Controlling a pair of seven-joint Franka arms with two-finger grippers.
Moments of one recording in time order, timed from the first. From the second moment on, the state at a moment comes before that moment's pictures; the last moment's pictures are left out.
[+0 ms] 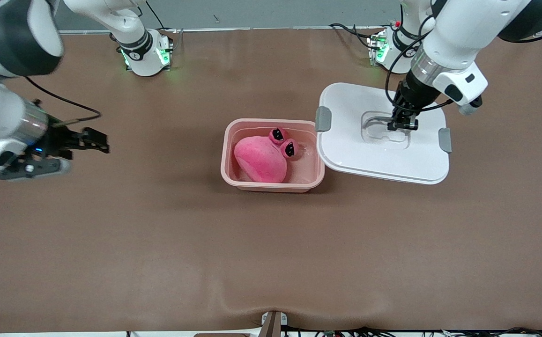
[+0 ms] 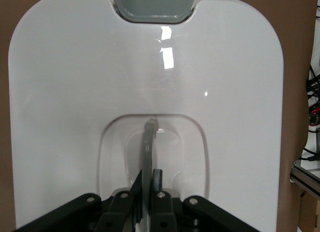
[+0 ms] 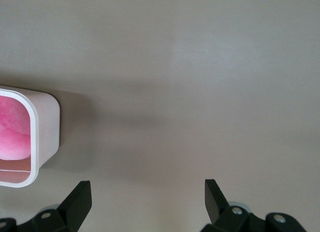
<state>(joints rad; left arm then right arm) -0.07 -0.08 -0.38 -1.84 -0.08 1.91 -1.89 0.18 0.14 -0.12 -1.51 0.10 1.55 -0.03</state>
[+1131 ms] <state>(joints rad) -0.38 0.38 -0.45 -1.51 0.22 1.92 -2.40 0.08 -0.08 -0.12 -1.62 0.05 1.45 -0.04</state>
